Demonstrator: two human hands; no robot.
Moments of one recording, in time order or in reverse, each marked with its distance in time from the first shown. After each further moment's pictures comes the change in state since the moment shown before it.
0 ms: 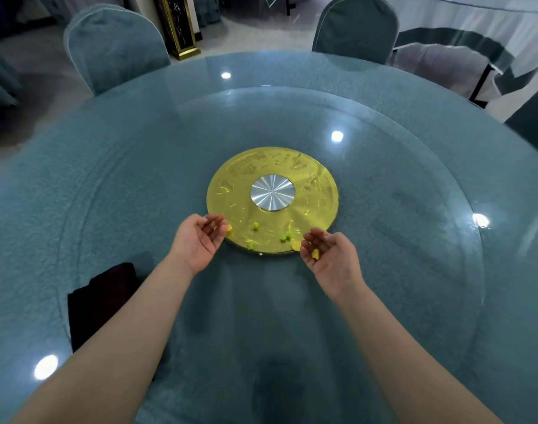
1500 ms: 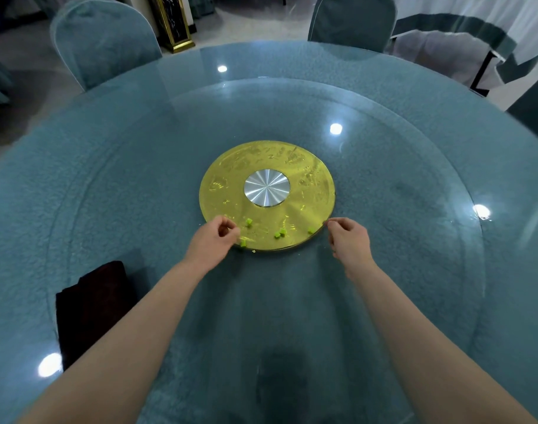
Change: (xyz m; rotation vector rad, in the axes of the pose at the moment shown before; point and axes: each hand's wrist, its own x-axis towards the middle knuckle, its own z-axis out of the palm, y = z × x) left_hand -0.003 -0.034 0.008 1.441 -0.012 0.473; right_hand 0.042 -0.028 -0.029 -0.922 0.287 -0.302
